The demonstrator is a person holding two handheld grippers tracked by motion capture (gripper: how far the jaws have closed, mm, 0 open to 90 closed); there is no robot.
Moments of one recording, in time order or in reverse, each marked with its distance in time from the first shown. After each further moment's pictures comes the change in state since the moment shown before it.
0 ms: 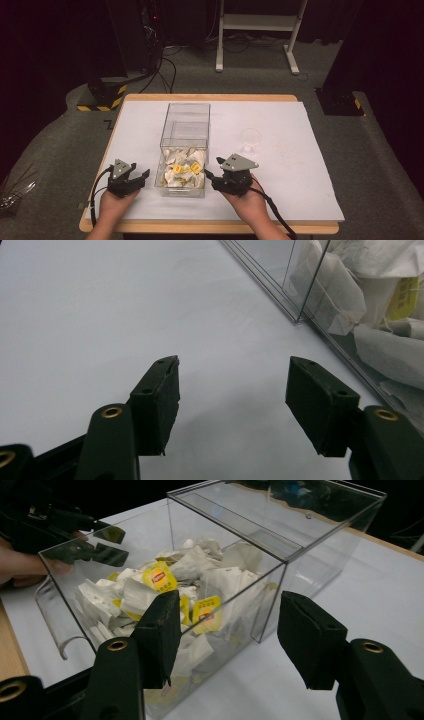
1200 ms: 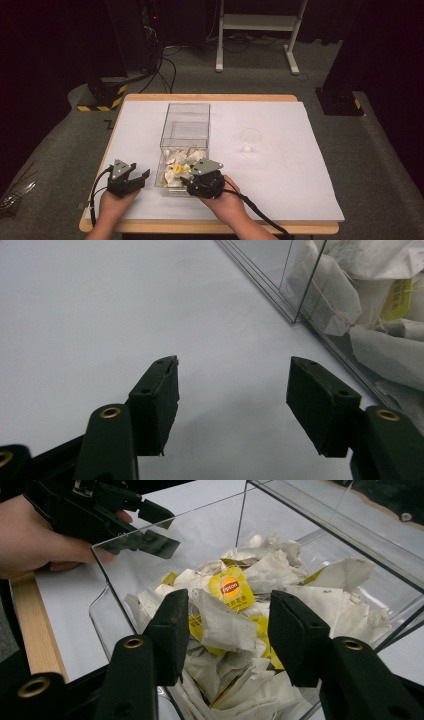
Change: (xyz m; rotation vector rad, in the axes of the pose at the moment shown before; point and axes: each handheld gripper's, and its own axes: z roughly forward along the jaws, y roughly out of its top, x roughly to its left) left arm 0.001 0.000 -0.001 -0.005 -0.011 0.002; right arm 0.047 0.017 0.045 0.094 0.091 -0.088
